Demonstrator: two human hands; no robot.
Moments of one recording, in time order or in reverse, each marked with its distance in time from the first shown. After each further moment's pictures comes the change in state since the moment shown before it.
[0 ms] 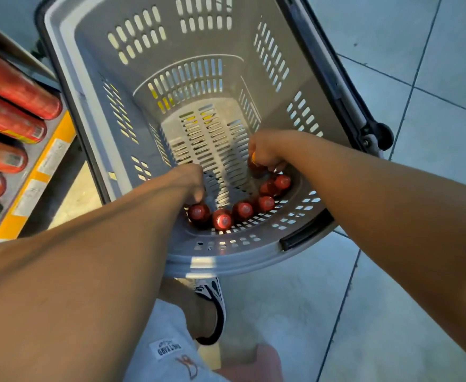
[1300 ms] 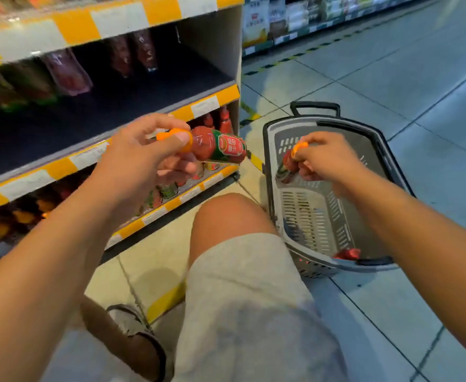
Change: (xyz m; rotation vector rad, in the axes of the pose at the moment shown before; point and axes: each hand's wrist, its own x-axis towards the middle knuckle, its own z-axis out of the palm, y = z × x) left_hand -0.423 -0.183 -0.002 -1.513 1.034 0.219; right_hand -0.279 -0.199 -0.034 0.784 0.547 -0.534
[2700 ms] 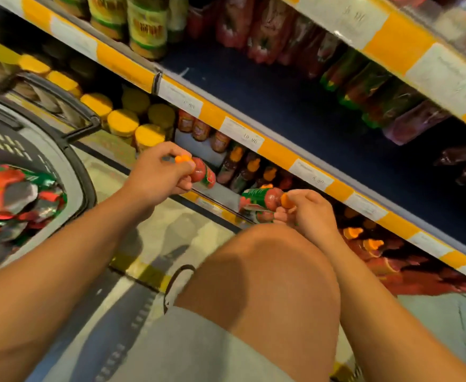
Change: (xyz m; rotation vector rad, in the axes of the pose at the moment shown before) left_hand -0.151 -0.235 -0.384 -0.232 1.042 -0.256; right_hand -0.103 -0.131 0.505 -0.020 -0.680 -0.004
